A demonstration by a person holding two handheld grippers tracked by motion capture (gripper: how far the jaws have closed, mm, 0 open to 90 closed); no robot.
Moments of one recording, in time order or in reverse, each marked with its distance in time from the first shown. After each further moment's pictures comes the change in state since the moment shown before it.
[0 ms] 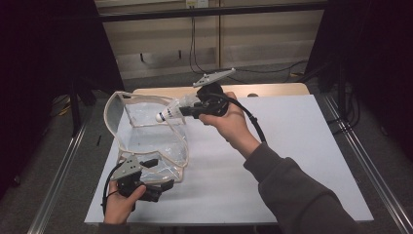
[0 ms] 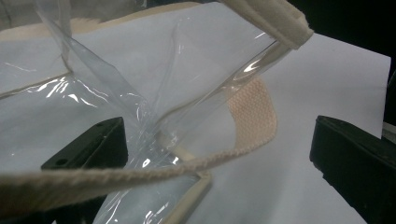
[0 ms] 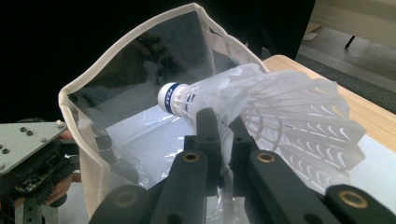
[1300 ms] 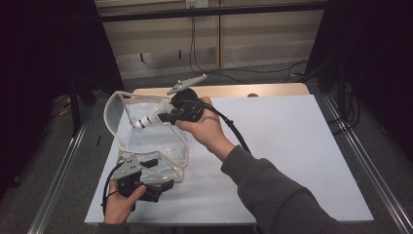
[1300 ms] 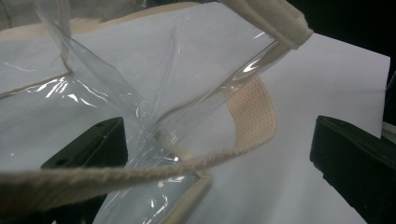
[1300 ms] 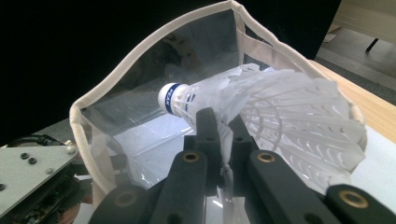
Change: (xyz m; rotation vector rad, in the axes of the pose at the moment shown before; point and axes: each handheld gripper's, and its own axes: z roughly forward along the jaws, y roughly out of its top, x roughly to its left) left arm 0.000 0.000 0.000 -0.003 0.003 0.004; right arm 0.029 0.009 0.047 0.020 0.040 -0.043
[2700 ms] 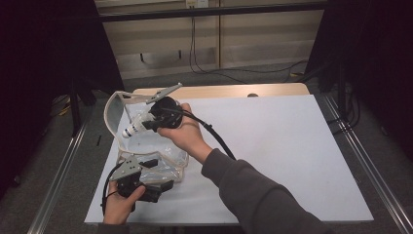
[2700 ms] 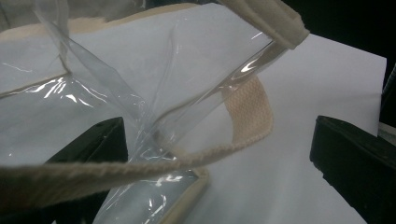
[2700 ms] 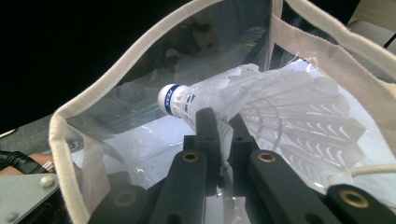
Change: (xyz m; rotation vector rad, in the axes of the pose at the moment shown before) left arm 0.000 -0.001 -0.001 -0.007 -0.006 -0.006; right arm 0.017 0.000 0.051 0.047 0.019 -0.025
